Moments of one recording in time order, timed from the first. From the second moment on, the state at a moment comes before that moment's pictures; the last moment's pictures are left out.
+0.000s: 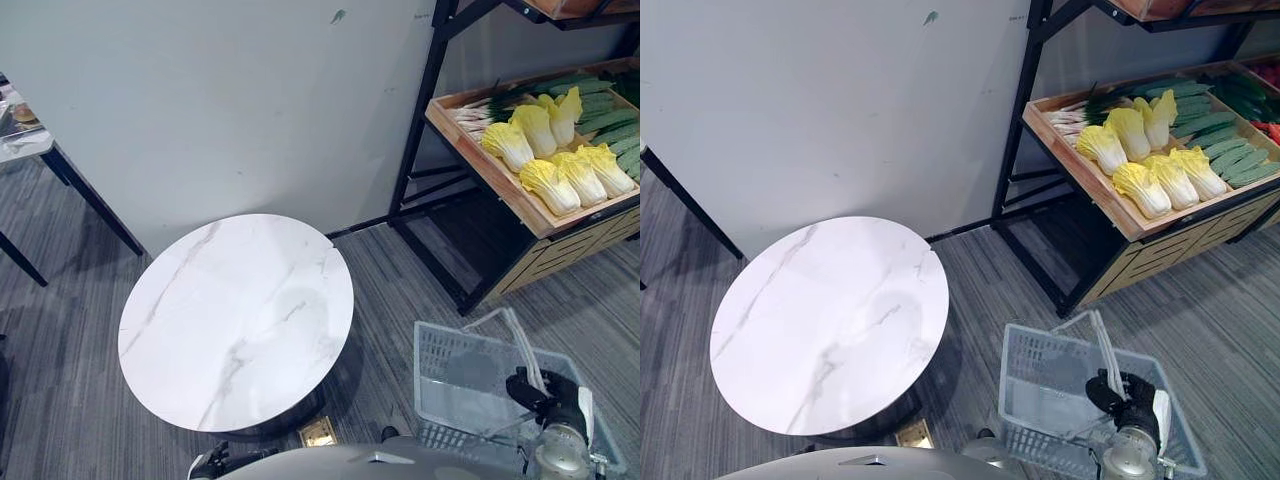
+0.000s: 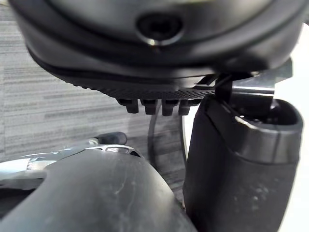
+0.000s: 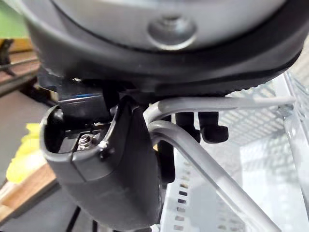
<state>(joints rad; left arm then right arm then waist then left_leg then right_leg) 0.20 0.12 0.15 1.13 -0.02 -0.04 -0.02 0.30 -0.10 -0.54 0.37 -0.27 0.06 -0.14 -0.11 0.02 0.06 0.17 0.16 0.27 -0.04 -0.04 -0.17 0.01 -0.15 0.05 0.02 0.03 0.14</state>
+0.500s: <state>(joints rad) 0.20 0.12 0.13 1.13 -0.02 -0.04 -0.01 0.30 -0.05 -0.54 0.51 -0.19 0.06 -0.14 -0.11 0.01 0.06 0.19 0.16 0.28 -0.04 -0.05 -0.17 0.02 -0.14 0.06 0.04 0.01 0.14</state>
